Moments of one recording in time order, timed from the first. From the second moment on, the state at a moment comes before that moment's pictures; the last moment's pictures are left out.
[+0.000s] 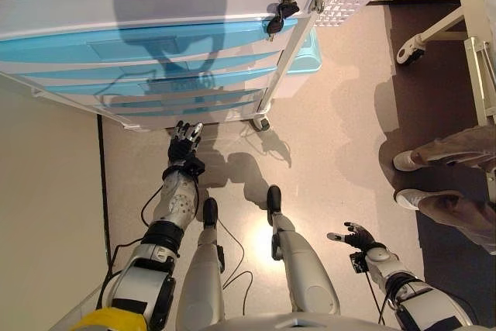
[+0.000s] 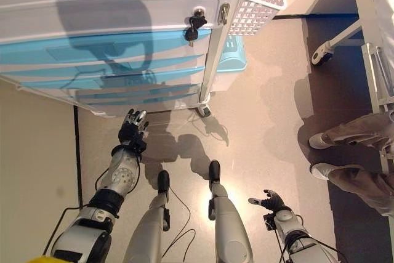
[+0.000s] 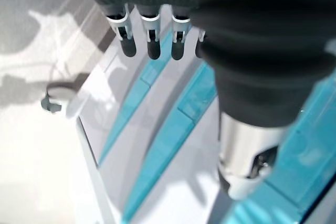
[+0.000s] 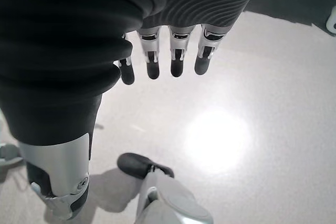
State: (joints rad) left arm -0.48 0.20 -0.09 0.65 -0.94 -0.20 0.17; right arm -0.27 -0.33 0.25 1.21 0.15 -0.04 -0.07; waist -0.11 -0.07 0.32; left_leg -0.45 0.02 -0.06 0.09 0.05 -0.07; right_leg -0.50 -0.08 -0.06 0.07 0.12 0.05
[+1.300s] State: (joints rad) left arm -0.56 0.25 -0.05 0.59 -1.16 -0.25 0.07; right arm -0.27 -0.33 0.27 1.18 0.15 -0.07 -0.04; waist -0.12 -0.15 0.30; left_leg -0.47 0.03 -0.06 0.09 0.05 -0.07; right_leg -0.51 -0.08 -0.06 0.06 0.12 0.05
